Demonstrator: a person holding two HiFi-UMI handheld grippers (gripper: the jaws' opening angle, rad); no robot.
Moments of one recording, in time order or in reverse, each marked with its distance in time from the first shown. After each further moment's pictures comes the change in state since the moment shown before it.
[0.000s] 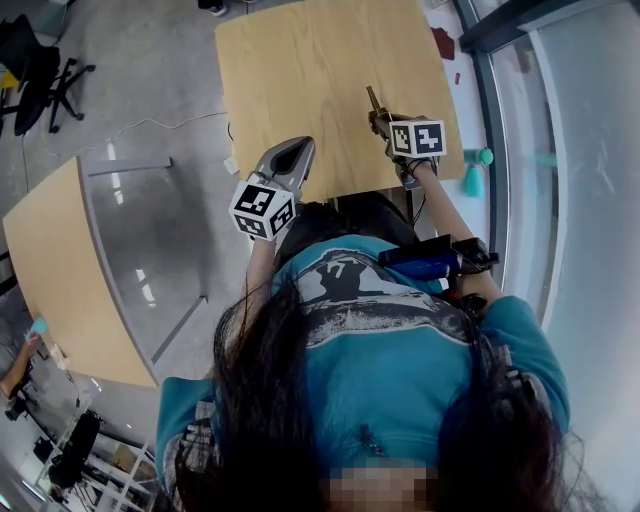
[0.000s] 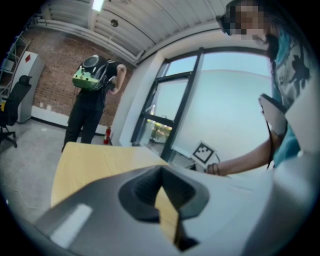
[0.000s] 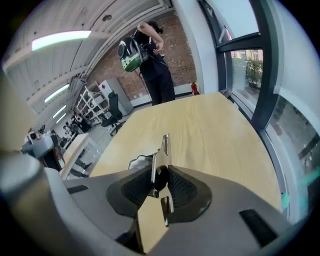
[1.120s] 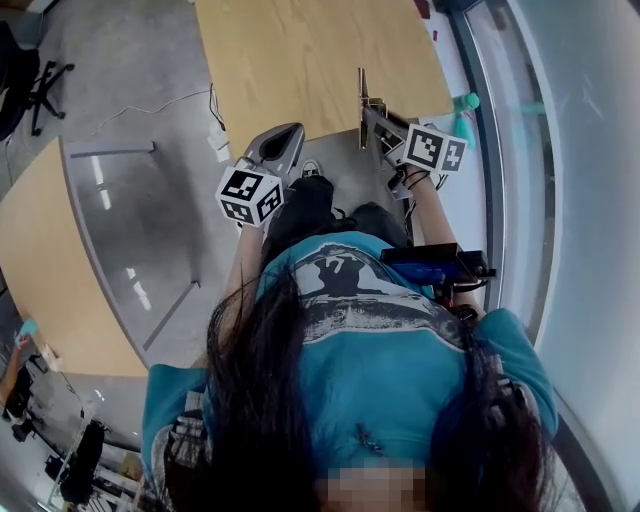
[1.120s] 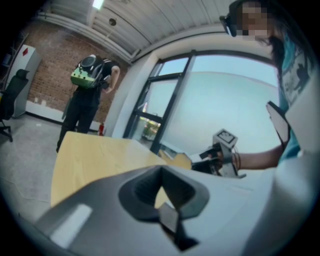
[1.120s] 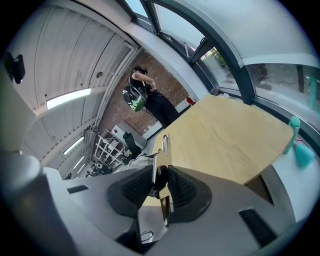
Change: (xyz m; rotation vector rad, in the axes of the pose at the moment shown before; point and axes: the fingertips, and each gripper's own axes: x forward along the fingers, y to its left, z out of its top) left arm -0.083 -0.066 -0.064 -0.005 0.018 -0.088; right arm -0.125 0.110 -0.083 0.376 -0.332 0.259
